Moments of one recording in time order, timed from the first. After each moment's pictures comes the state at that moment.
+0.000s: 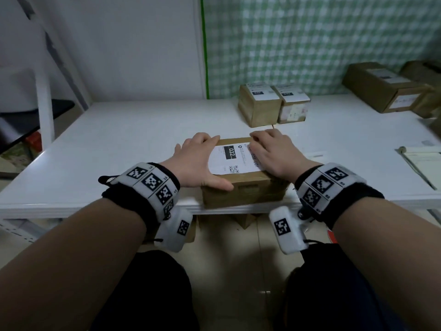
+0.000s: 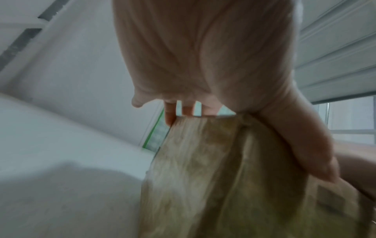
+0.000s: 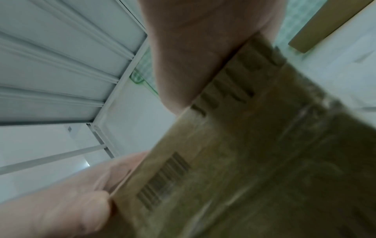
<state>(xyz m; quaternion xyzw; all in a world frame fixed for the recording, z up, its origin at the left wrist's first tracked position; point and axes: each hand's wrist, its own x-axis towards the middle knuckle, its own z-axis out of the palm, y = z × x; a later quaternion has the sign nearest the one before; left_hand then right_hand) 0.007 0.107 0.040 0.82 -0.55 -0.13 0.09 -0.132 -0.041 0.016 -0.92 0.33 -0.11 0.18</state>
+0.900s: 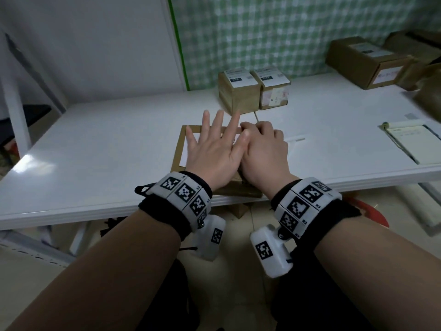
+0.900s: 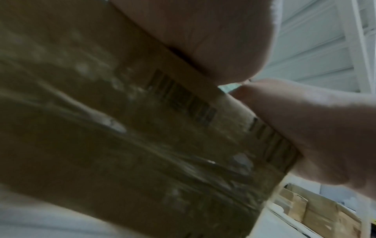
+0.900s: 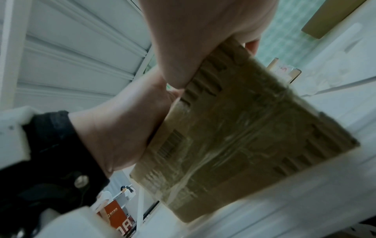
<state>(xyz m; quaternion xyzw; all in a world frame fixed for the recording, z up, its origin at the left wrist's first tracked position) -0.068 0.059 0.016 0.82 -0.55 -0.03 0.15 -0.159 -0.007 0.002 -0.86 0.42 -0.24 0.15</state>
